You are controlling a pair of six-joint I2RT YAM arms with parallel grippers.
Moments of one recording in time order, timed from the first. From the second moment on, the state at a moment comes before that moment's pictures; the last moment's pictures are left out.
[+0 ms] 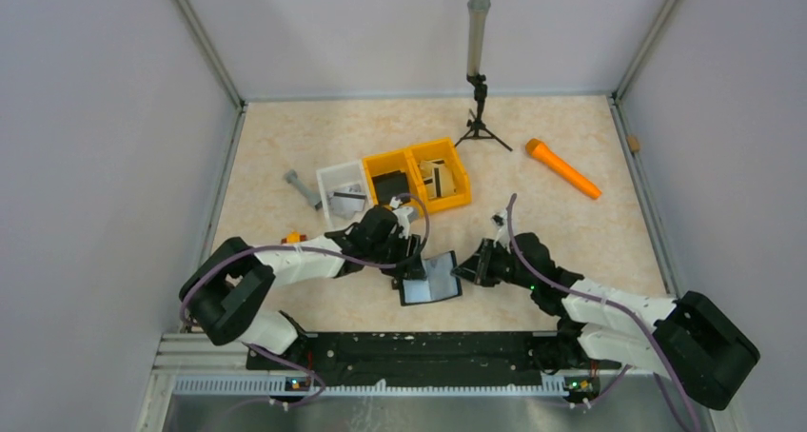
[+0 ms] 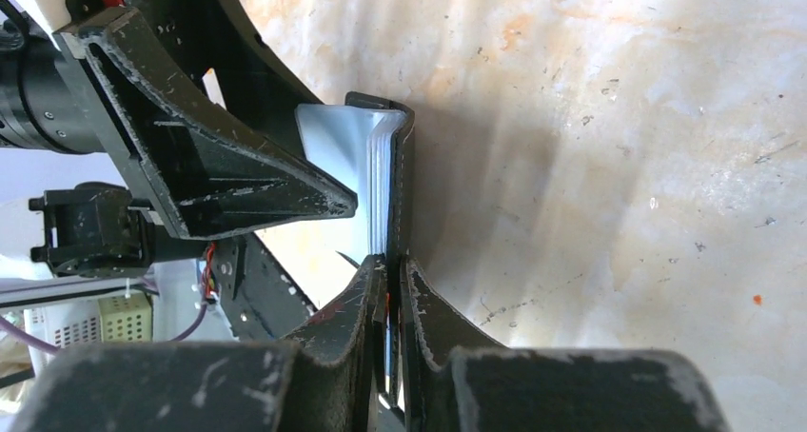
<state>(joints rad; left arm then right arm) -0.77 1.47 0.62 0.01 0.35 -0.55 0.73 1.03 0.19 0.37 -0.25 0.87</state>
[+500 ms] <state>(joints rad) -0.76 1.35 0.66 -0.27 0.09 -0.50 0.73 0.99 0.17 0.38 -0.23 0.91</state>
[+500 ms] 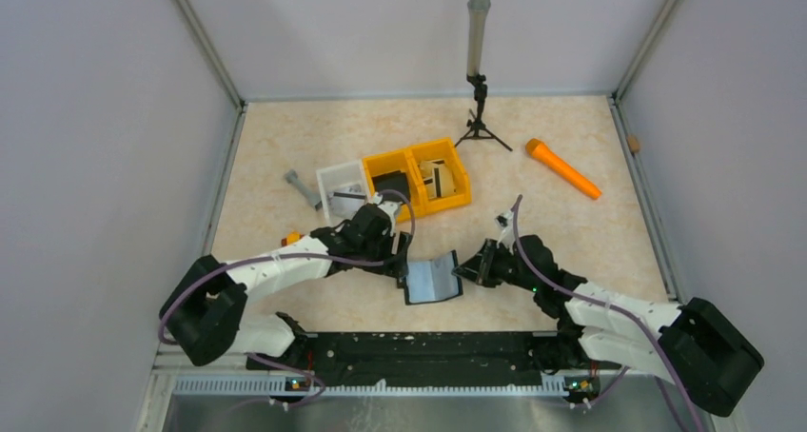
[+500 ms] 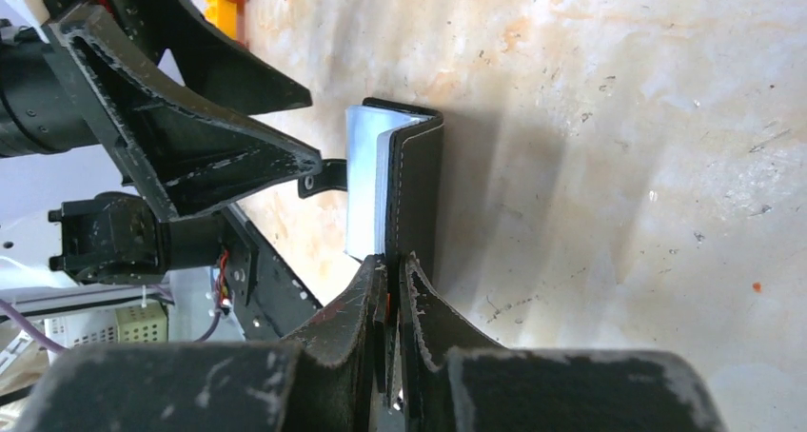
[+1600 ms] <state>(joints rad) -0.91 1.43 0.66 0.06 0.31 -0.71 0.73 0.93 0.21 0.26 -0.23 0.95</state>
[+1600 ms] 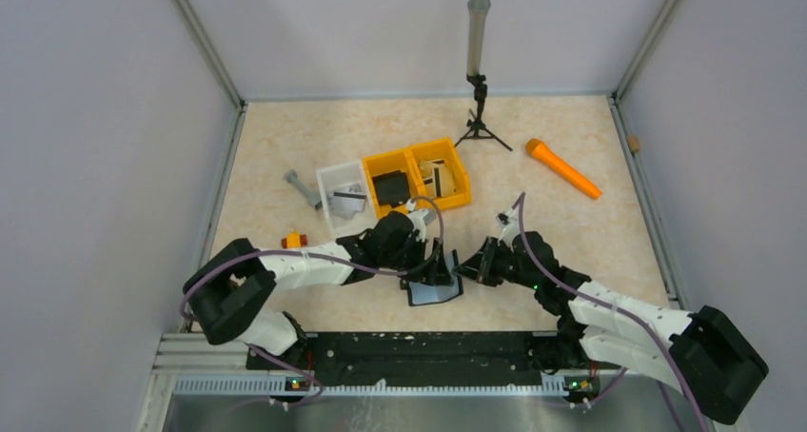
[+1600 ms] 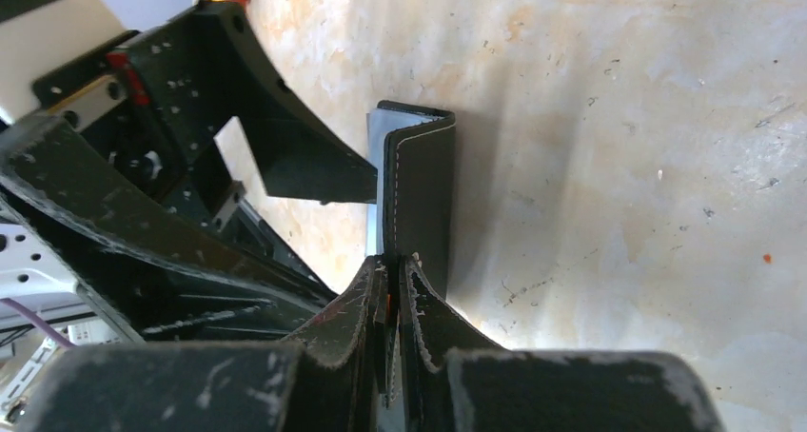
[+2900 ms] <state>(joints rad) -0.88 1.57 0.51 0.46 0.55 -0.79 0.73 1.01 0.22 0.31 -0.26 0.96</state>
